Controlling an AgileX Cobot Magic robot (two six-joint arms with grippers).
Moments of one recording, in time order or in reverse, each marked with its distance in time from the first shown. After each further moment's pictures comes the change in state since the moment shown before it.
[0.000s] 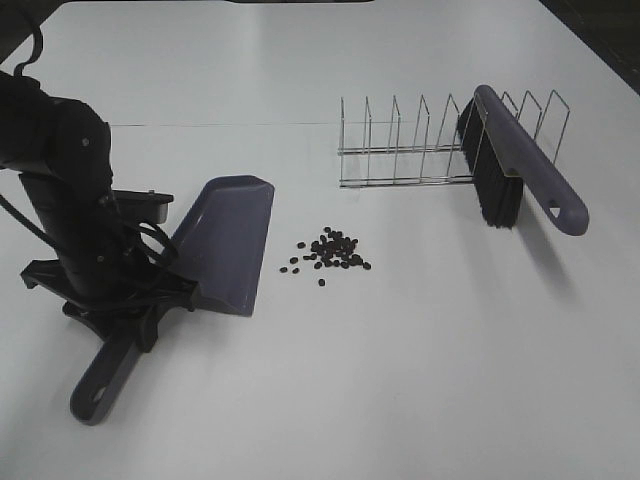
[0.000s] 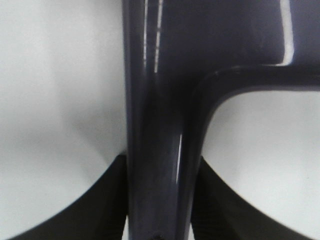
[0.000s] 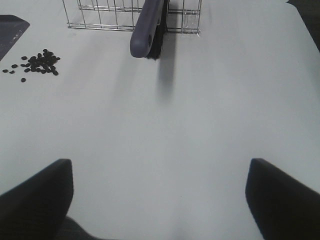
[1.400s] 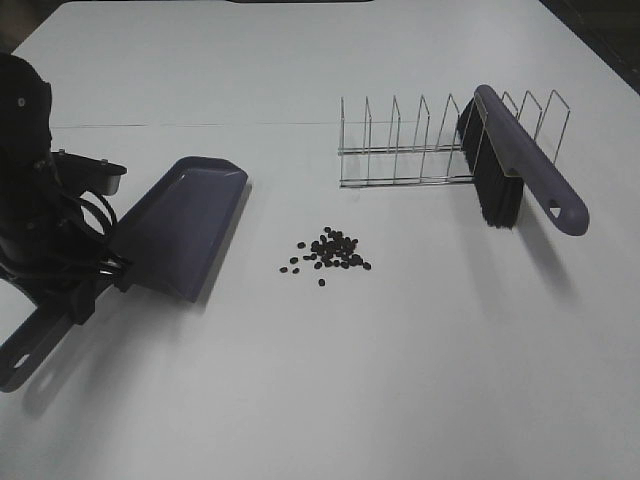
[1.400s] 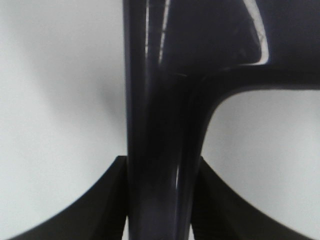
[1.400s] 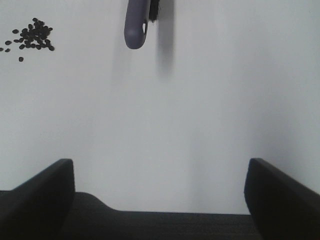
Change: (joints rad) left arm 0.090 -0.106 0.000 0.154 0.091 0.079; right arm 0.000 0.630 -0.384 0.000 0.108 0.075
